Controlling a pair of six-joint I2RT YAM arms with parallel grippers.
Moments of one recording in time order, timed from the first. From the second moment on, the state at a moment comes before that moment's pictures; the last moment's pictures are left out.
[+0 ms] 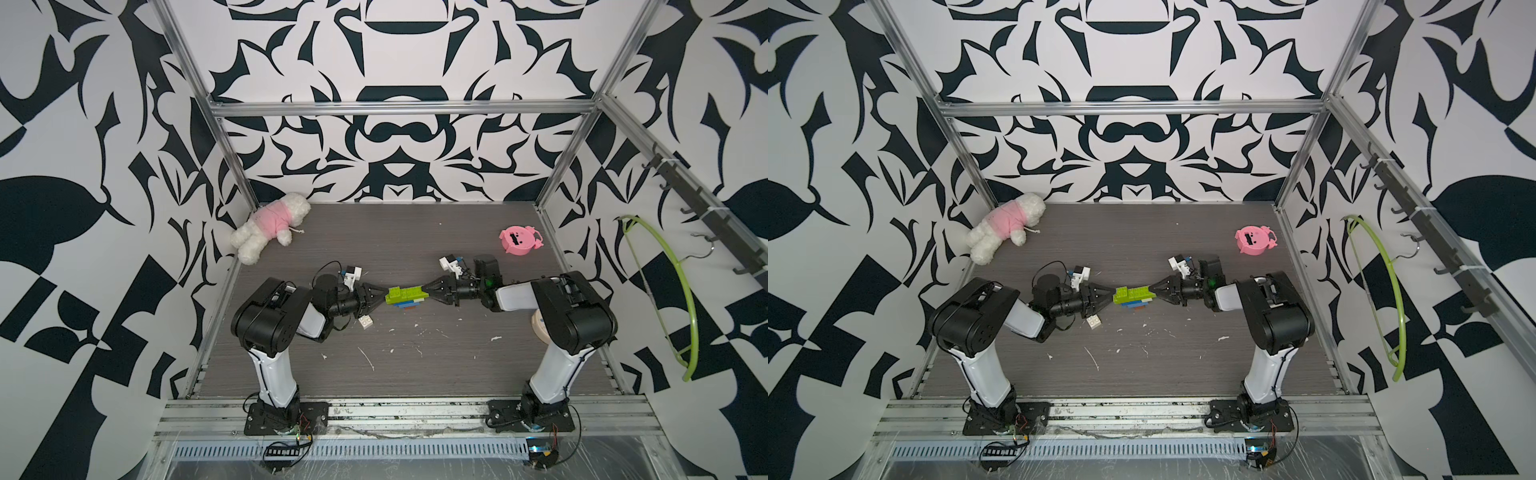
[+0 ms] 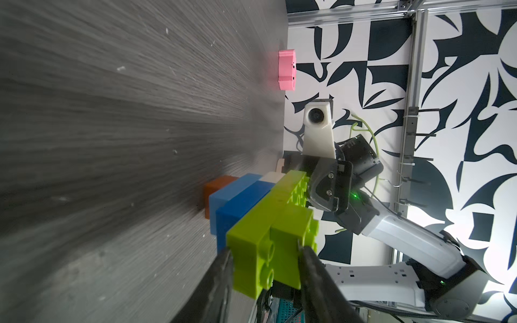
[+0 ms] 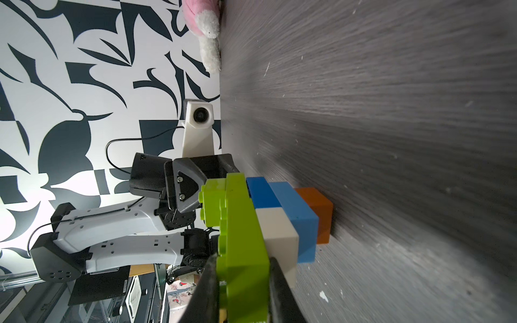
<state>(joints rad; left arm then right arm) -0.38 1.85 0.45 1.13 0.86 -1.29 0.25 1.82 0.70 0.48 -1.13 0.90</state>
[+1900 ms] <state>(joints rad) -0.36 1.99 0.48 1.35 0.88 -1.36 0.83 1.46 0.79 -0.15 -0.40 0.37</state>
